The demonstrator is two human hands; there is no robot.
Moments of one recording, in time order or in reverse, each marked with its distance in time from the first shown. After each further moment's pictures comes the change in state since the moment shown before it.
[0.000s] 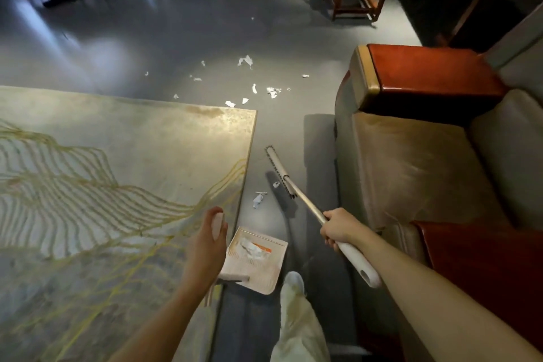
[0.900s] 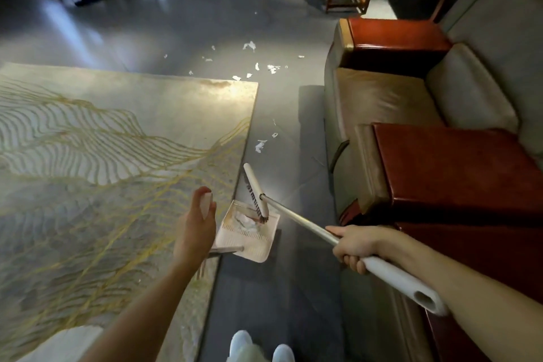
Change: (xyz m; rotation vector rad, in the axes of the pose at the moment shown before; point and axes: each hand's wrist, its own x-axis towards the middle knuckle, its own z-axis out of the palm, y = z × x) left_hand -0.398 -0.085 -0.085 0.015 0.111 0.052; right_hand -0.362 0.271 0.136 -0.006 -0.414 0.085
